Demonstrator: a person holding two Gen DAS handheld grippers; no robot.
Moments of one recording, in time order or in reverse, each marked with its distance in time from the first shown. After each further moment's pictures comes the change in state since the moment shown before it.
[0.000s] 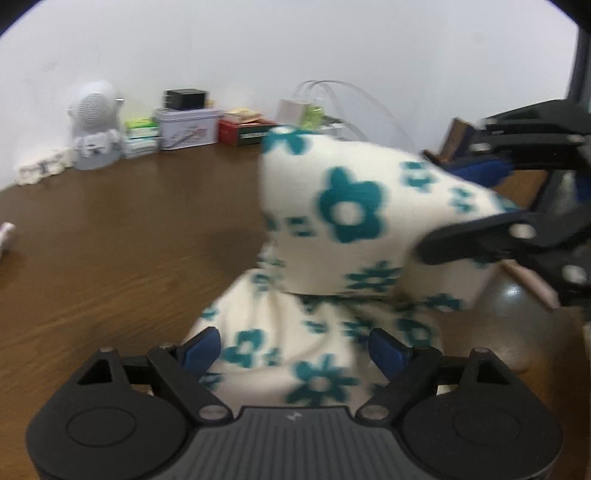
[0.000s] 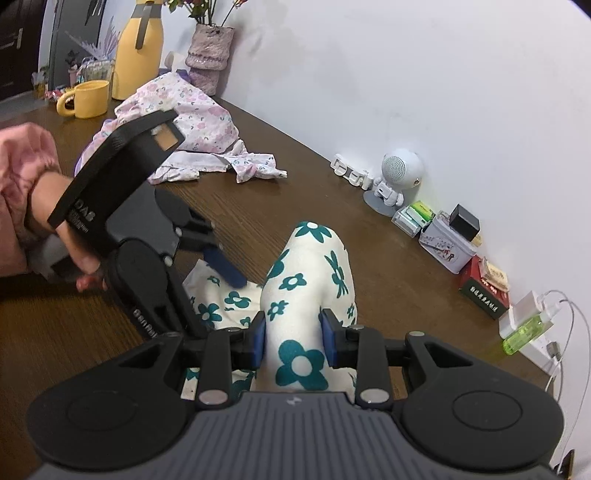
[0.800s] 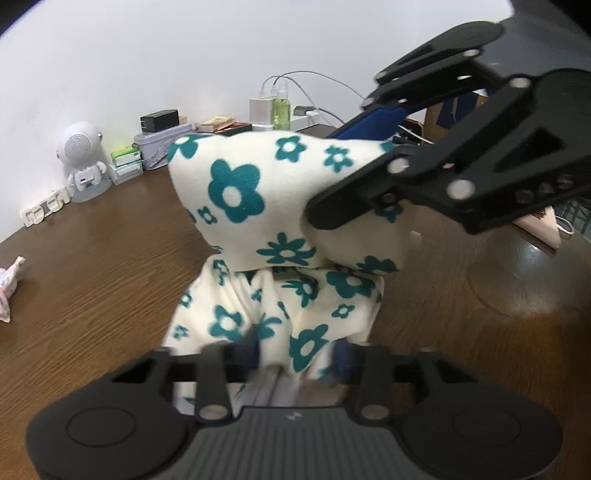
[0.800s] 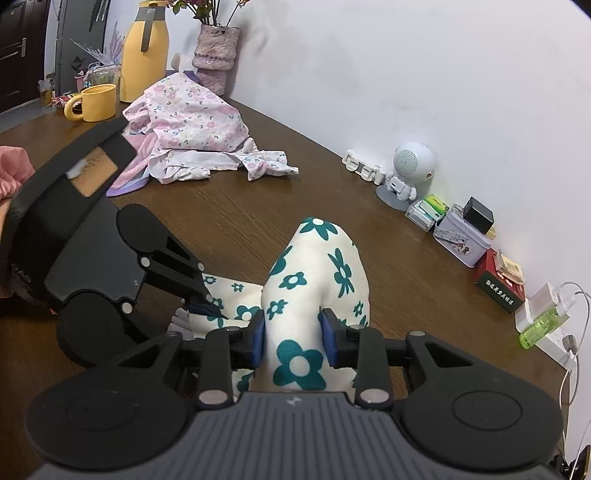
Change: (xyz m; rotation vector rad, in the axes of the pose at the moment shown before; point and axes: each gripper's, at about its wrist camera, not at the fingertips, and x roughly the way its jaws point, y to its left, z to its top) left arm -0.006 -0.047 -0.026 0.175 0.011 0.158; right arm 0.004 0.003 -0.003 0.001 0.006 0.041
